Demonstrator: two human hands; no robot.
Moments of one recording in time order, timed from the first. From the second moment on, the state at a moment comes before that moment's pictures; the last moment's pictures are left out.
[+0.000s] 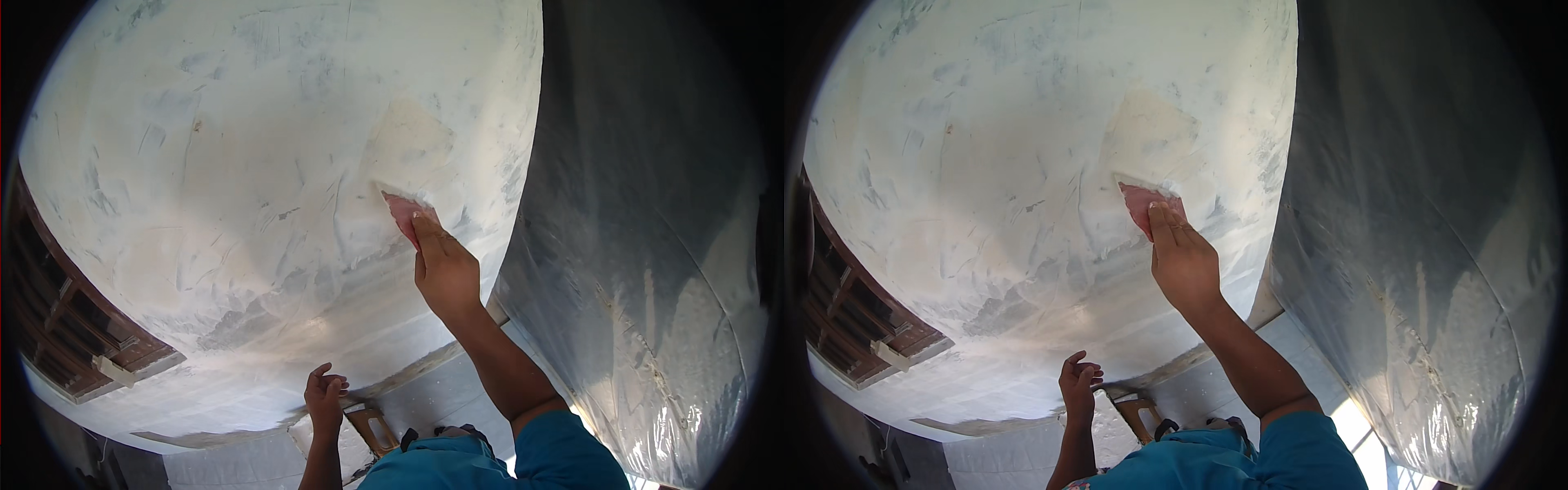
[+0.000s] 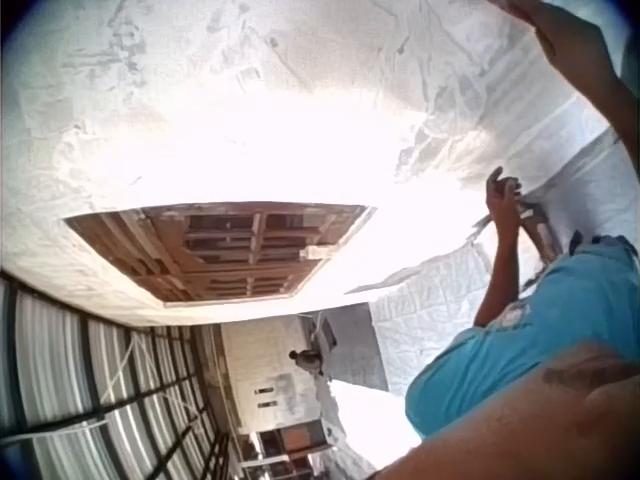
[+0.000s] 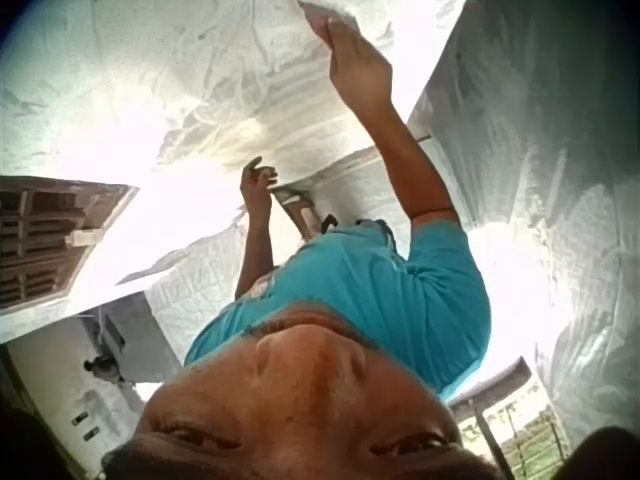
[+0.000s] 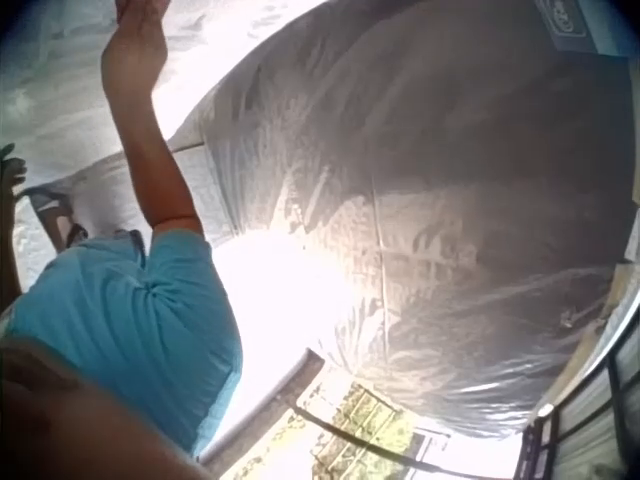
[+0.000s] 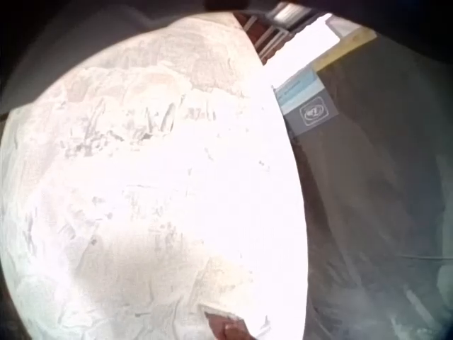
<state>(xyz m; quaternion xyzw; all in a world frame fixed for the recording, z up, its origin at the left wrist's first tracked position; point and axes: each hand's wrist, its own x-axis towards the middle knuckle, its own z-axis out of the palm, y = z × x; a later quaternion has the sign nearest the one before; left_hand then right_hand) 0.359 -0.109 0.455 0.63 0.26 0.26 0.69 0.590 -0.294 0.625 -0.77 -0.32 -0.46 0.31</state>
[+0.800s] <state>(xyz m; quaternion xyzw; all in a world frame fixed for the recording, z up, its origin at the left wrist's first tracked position) 0.368 -0.114 0.441 0.62 0.26 0.26 0.70 0.640 -0.271 0.679 -0.73 -0.30 -0.57 0.24</state>
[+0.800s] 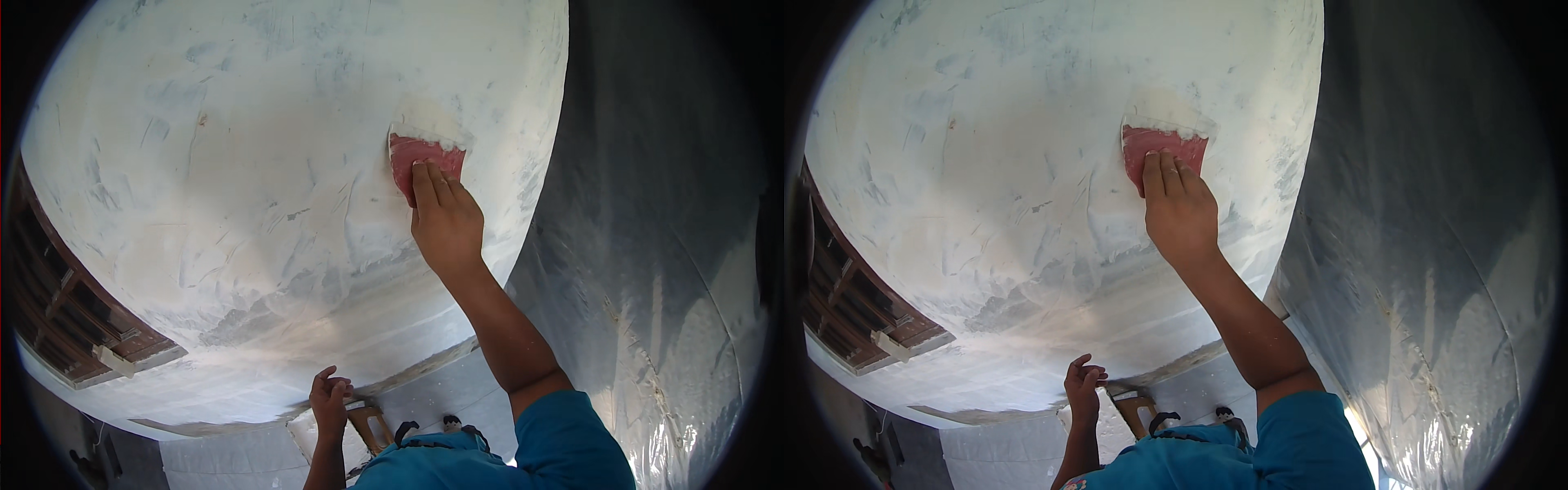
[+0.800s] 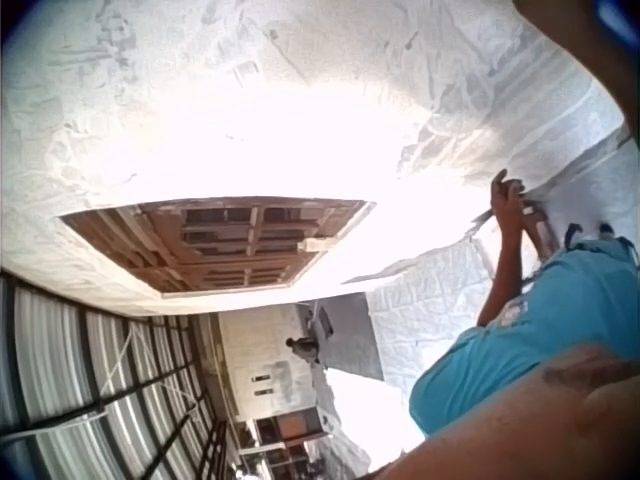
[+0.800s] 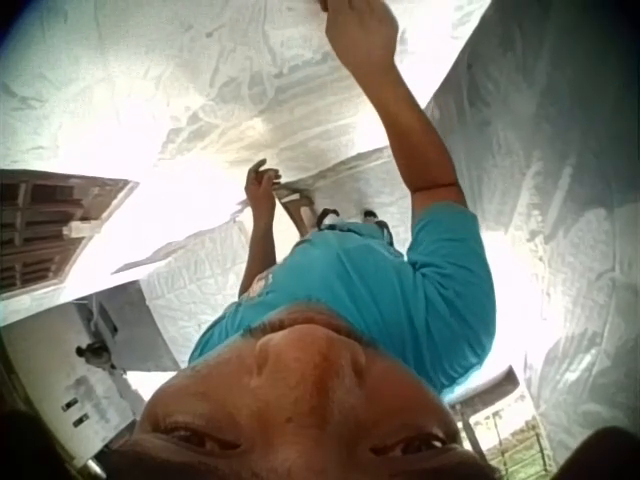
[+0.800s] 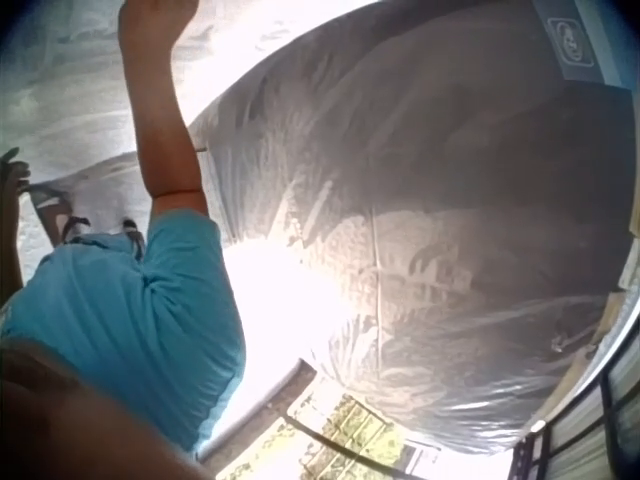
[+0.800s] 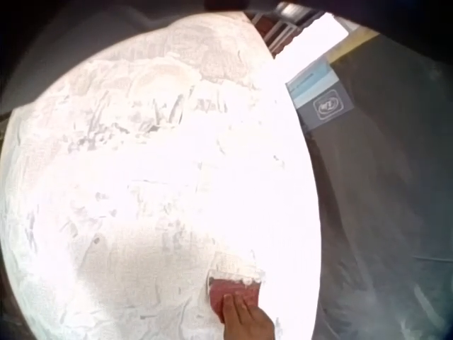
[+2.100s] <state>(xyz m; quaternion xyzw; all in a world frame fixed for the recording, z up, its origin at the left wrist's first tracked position) 0.388 -0.131 0.424 0.62 0.28 0.27 0.68 0.663 -0.292 0.715 -0.71 -0.29 -0.60 0.24</state>
